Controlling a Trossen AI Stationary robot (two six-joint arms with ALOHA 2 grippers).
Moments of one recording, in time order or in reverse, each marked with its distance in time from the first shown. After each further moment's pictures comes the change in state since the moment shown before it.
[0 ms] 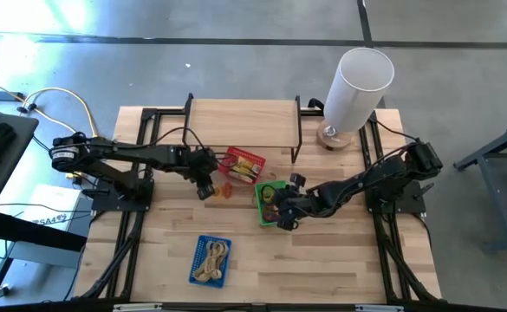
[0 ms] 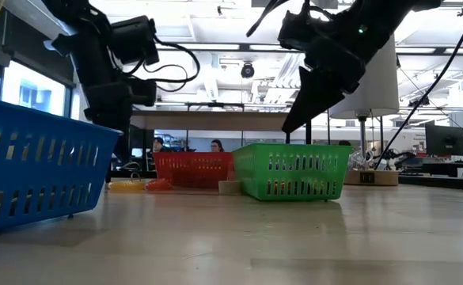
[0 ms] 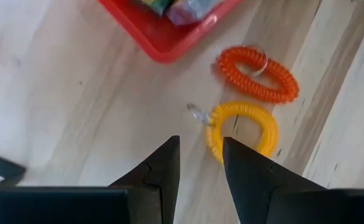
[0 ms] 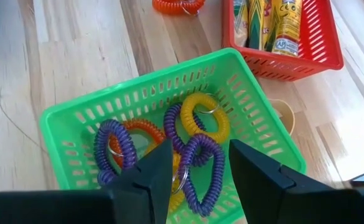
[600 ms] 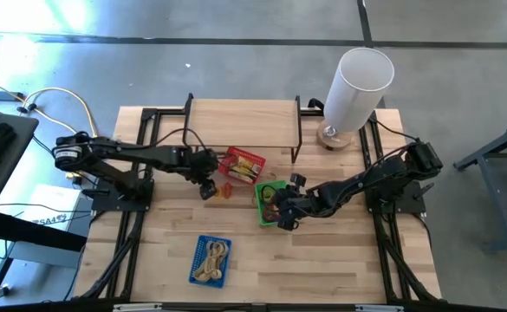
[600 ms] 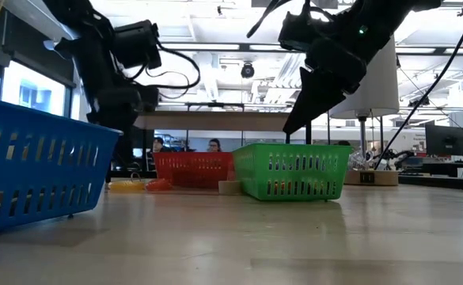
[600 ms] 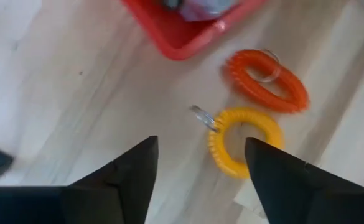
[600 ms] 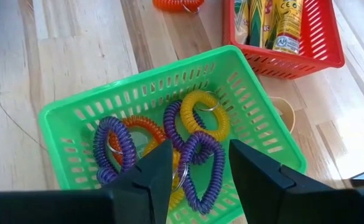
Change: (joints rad) left arm -0.002 0.034 0.000 0.020 -0.011 -0.095; right arm 0.000 0.000 0.000 -0.007 -0.004 0.000
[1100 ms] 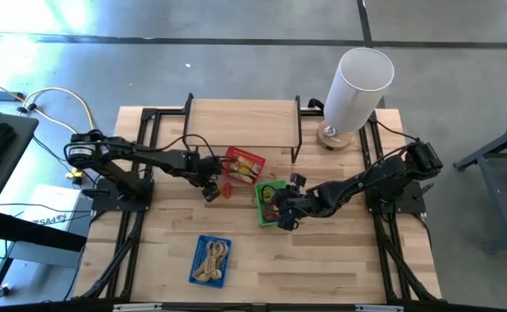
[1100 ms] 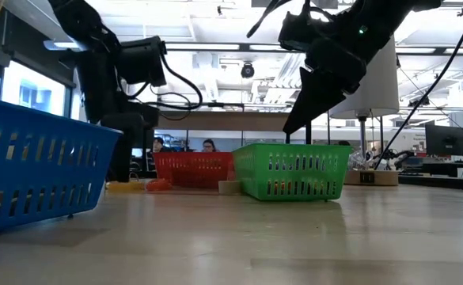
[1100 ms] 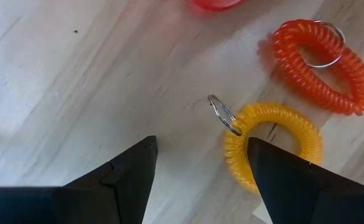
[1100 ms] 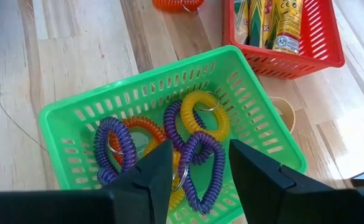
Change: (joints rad) left arm -0.032 0.141 0.004 0.013 -0.050 -0.126; right arm 0.000 0.000 0.000 0.000 0.000 0.003
